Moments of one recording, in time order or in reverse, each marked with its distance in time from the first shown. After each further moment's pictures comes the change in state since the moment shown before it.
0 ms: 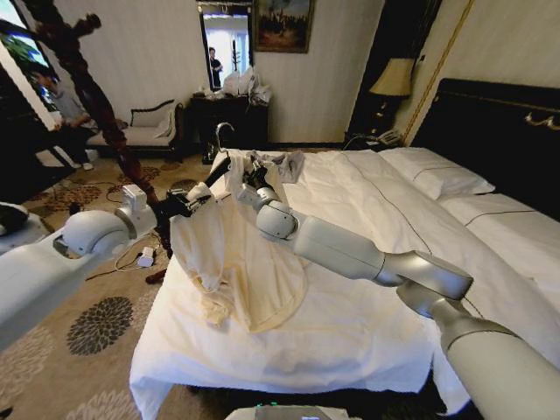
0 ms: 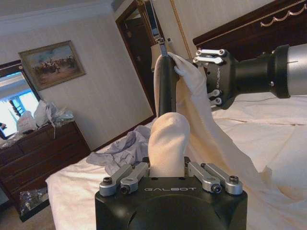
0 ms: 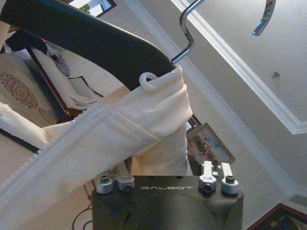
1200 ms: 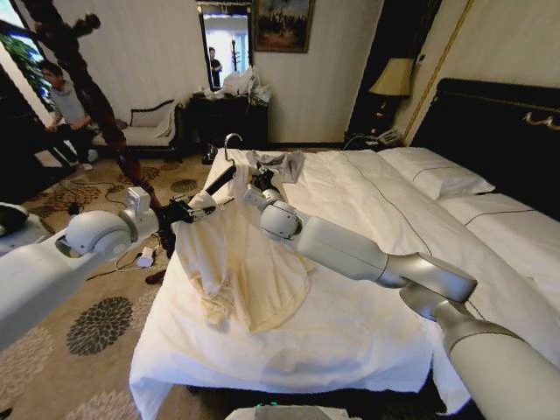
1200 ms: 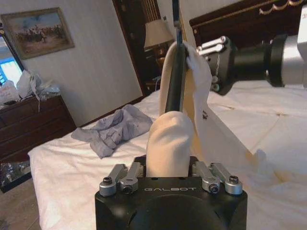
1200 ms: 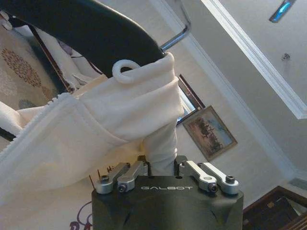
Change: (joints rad) left arm -0.033 0.004 0.046 0.014 -0.083 0.086 0.027; right arm -0.017 0.001 0.012 -0.015 0.008 -0.029 -0.013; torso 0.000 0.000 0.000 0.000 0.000
